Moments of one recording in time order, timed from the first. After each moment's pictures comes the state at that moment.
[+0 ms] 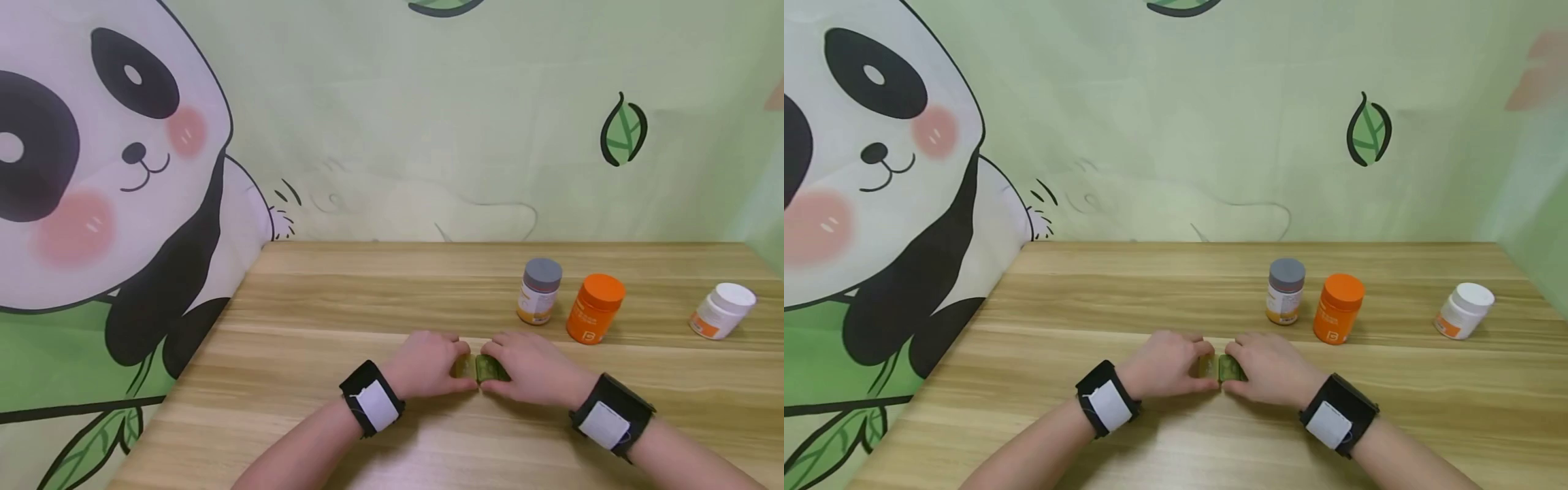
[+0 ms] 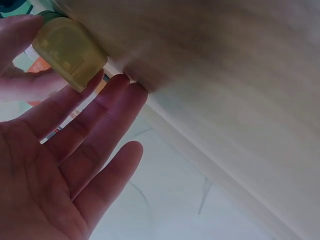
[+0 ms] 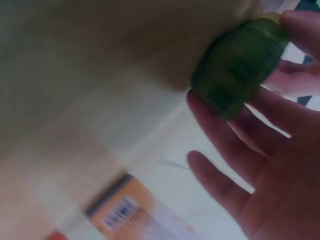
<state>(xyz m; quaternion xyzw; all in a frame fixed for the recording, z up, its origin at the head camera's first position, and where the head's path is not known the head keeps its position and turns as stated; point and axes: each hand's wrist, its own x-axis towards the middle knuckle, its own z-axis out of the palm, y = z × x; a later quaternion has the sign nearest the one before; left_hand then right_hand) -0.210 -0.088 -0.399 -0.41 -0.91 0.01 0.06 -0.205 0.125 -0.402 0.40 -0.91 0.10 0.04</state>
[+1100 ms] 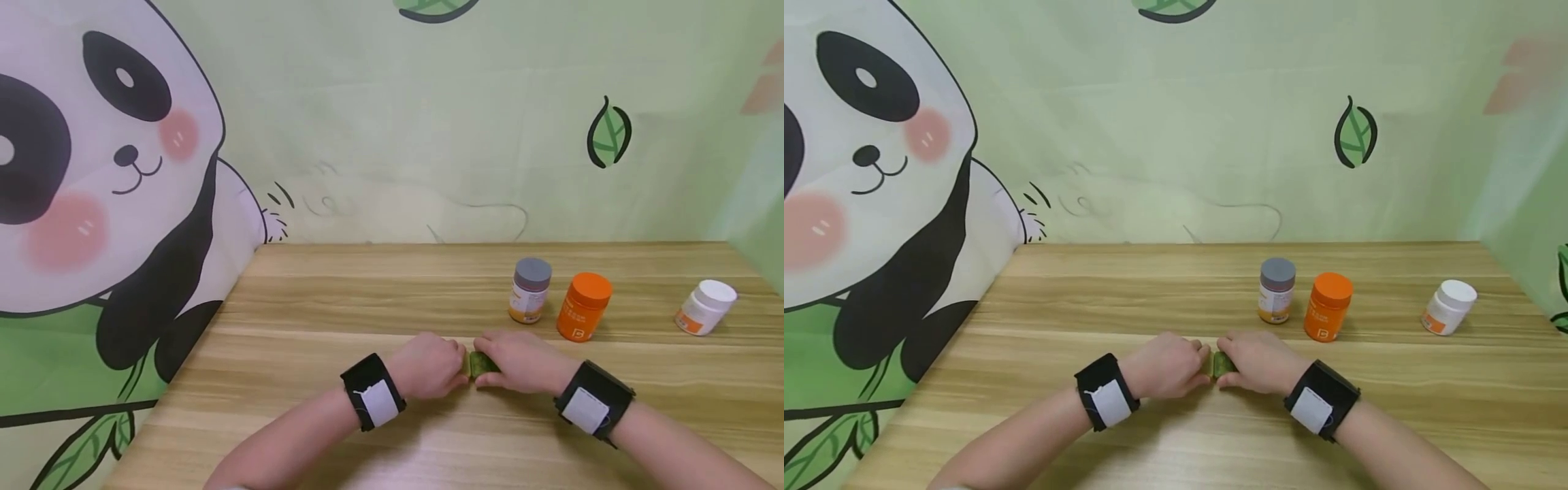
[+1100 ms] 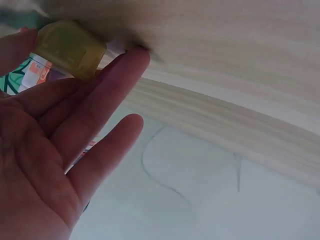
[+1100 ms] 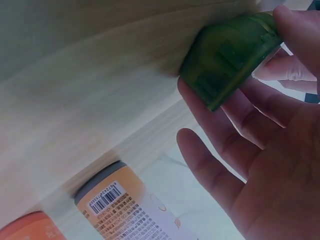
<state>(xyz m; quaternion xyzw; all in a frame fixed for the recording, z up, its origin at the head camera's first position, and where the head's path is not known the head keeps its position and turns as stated) -0.205 -0.077 -0.389 -0.46 -0.87 0.16 0.06 -0.212 0.122 -0.391 0.41 -0.91 0.09 -0.02</state>
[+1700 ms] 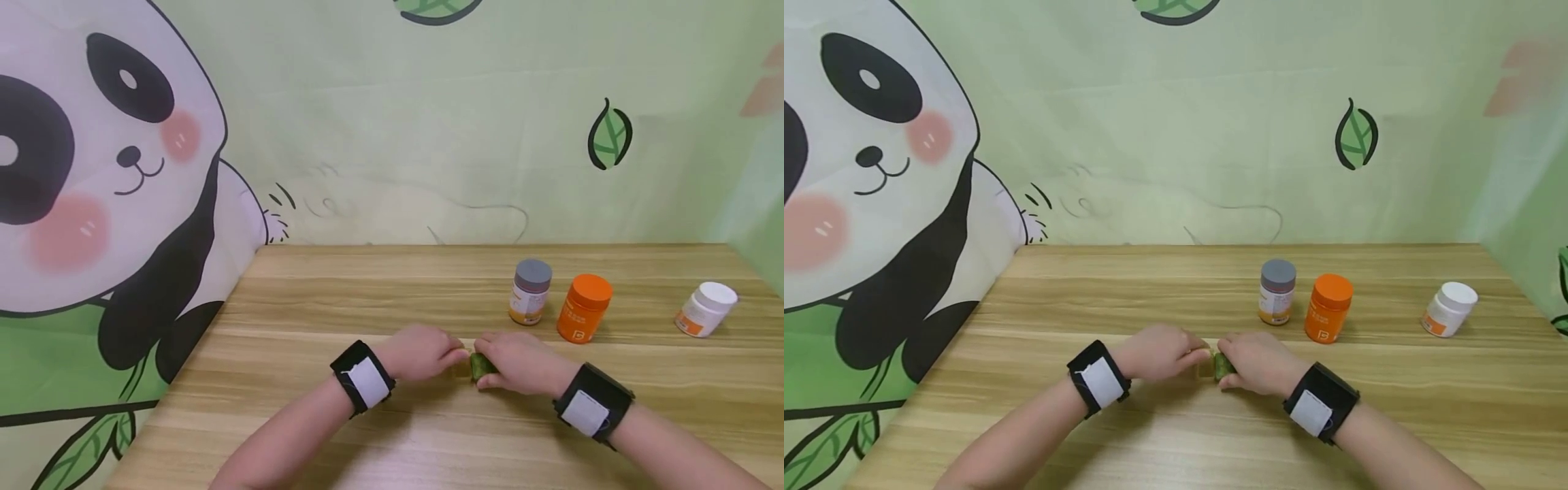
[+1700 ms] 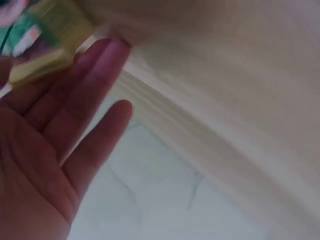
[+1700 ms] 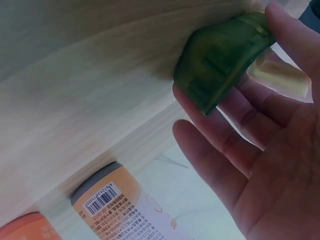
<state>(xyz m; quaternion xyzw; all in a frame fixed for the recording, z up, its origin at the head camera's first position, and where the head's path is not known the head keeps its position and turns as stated) -0.232 -0.088 -0.388 -0.43 -0.90 -0.03 -0.05 -0.212 0.121 -0.390 0.41 -0.91 0.08 -0.02</state>
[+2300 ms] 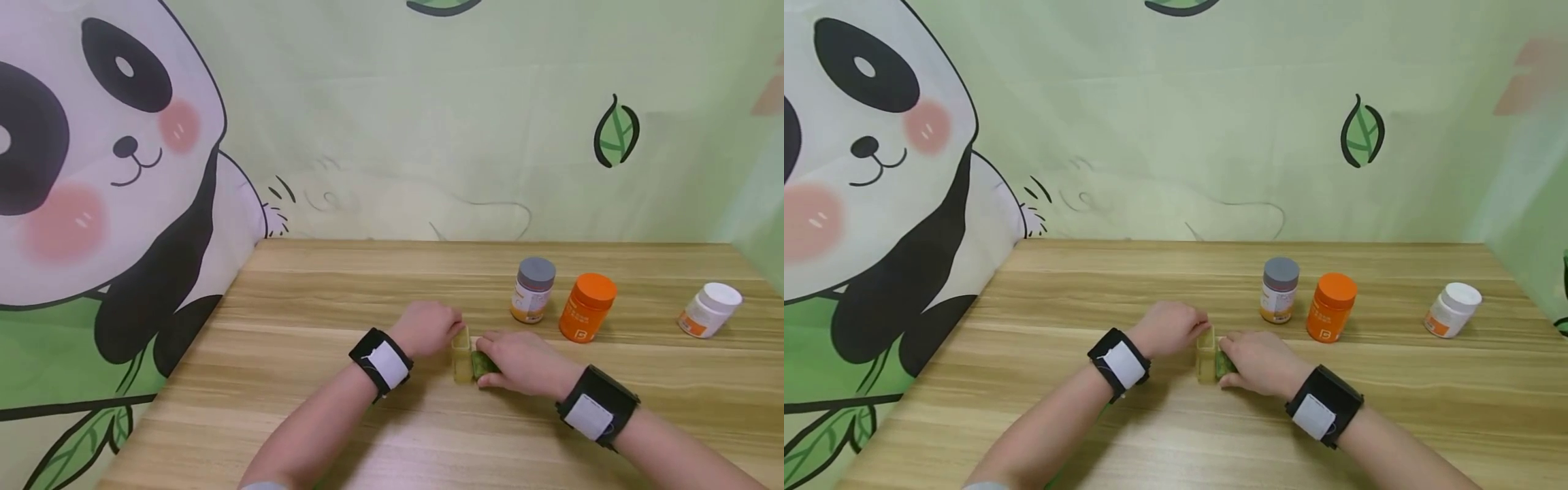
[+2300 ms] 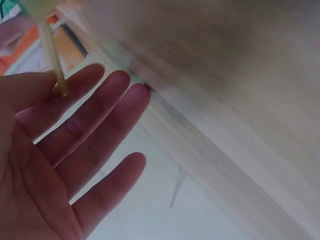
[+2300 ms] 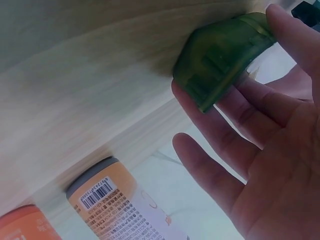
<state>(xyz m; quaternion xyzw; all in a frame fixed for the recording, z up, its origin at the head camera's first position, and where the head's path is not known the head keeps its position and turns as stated) -0.258 -0.076 -0.397 -0.36 -0.93 -0.01 0.04 -0.209 0.119 -0.391 0.41 -0.91 0.07 0.00</state>
